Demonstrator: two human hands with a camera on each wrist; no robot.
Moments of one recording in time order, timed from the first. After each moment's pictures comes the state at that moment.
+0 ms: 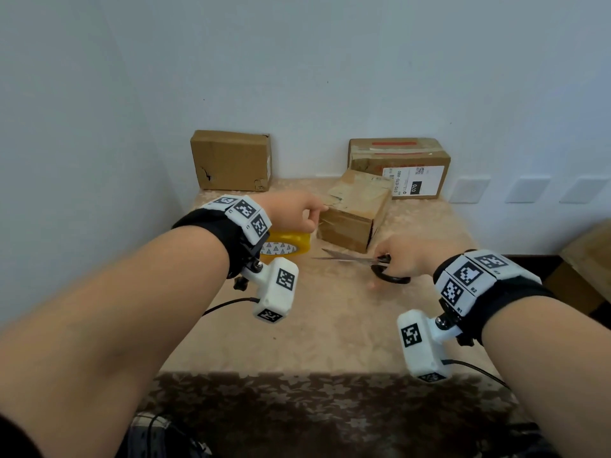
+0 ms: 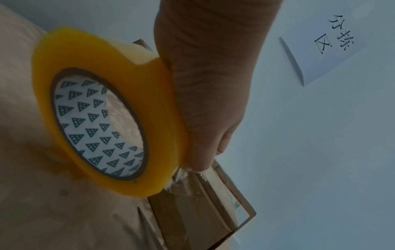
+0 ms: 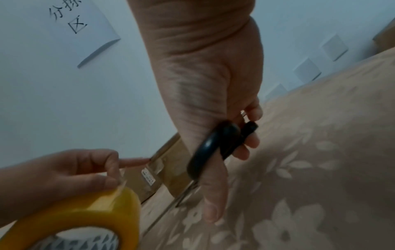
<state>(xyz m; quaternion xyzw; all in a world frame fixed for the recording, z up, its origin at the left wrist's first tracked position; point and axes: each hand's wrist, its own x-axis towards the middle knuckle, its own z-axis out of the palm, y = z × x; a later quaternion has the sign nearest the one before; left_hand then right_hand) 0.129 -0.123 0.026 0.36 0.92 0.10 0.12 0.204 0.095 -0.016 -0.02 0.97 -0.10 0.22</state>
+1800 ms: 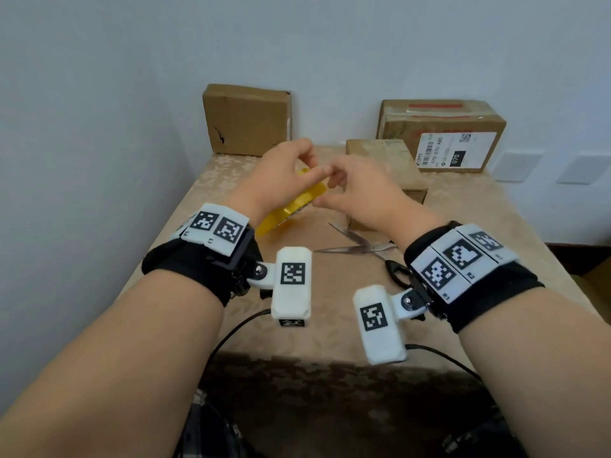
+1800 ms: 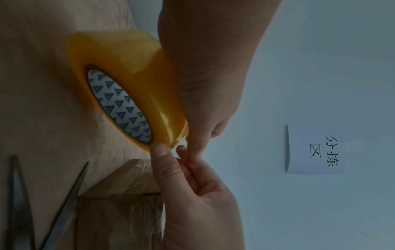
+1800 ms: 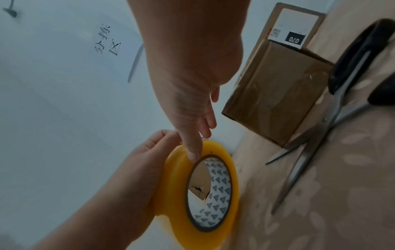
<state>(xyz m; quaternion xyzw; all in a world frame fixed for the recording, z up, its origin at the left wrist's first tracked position) 0.145 -0.150 -0.004 0.23 0.91 0.34 -0.12 0.163 0.002 -0.015 -0.14 0.94 -0.29 -0.07</state>
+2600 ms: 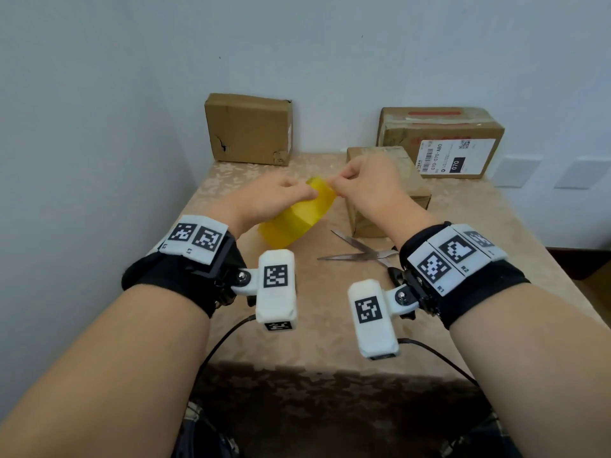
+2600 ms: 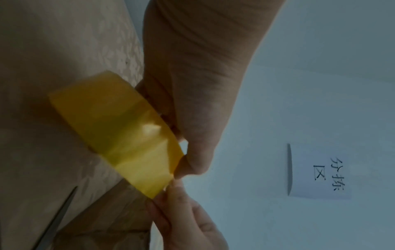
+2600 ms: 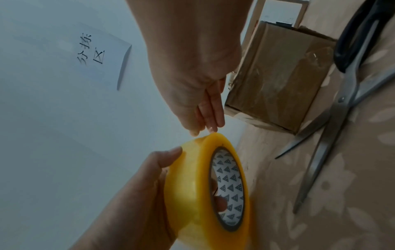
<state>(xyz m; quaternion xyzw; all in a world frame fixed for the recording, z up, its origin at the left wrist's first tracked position) 0.153 -0.170 -0.005 0.12 0.90 0.40 0.09 0.153 -0.003 -0.009 -0.02 0.92 -0.35 -0.14</state>
